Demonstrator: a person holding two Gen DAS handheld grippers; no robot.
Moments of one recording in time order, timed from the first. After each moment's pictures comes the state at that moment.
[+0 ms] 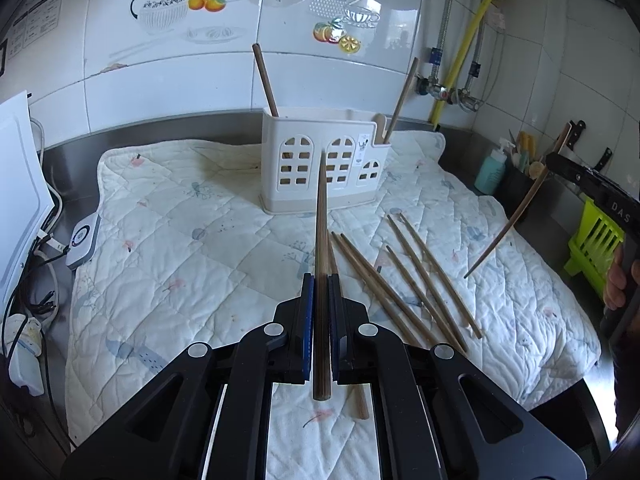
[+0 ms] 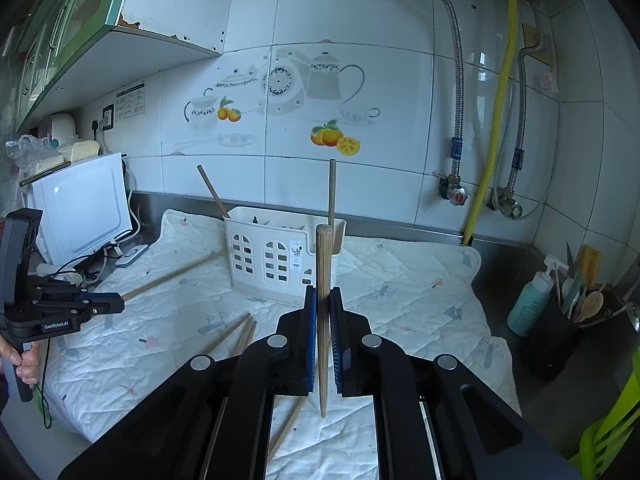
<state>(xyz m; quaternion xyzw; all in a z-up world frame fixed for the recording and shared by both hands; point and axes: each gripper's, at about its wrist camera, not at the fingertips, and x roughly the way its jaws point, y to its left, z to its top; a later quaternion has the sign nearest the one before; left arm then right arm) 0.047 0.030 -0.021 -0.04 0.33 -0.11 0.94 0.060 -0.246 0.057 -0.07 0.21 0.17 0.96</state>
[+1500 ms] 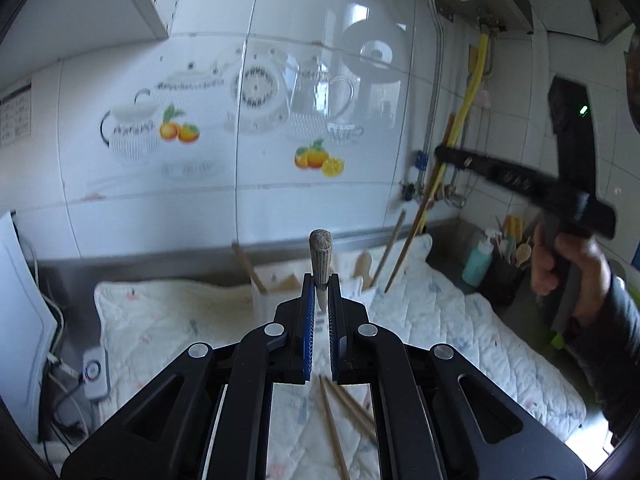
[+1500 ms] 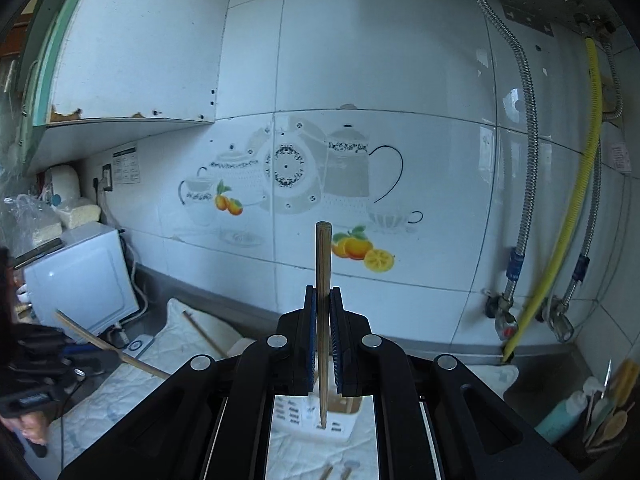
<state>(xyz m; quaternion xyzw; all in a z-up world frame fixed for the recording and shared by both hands) 0.111 0.027 0.115 -0.03 0.20 -0.13 0.97 0.208 -0.187 0.172 -0.05 0.15 0.23 0.96</state>
